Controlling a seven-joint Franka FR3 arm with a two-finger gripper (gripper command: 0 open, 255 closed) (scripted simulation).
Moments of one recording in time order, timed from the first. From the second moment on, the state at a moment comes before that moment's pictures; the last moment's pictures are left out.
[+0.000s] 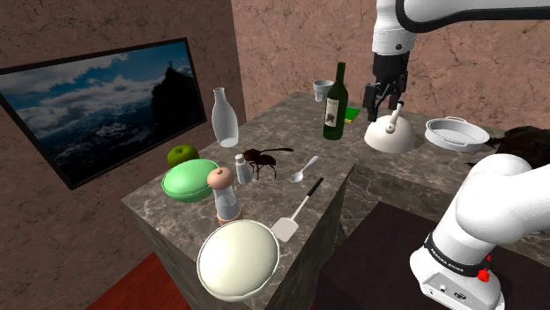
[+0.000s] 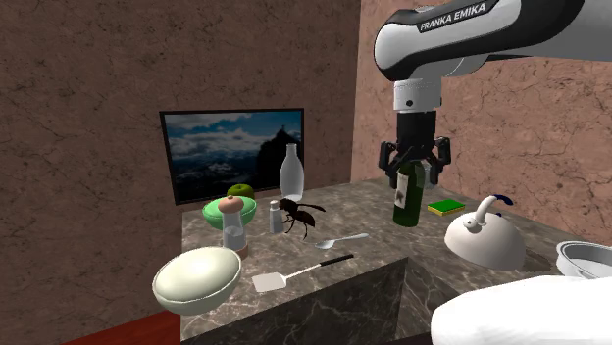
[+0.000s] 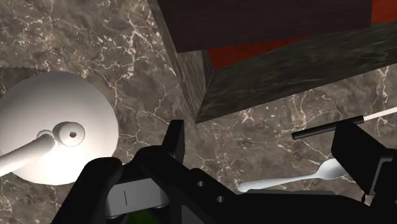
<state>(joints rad) 0.01 -0.80 -0.02 -2.37 -0.07 1.50 0.12</state>
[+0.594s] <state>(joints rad) 0.06 -0.67 0.11 -2.32 0.01 1.59 0.26</state>
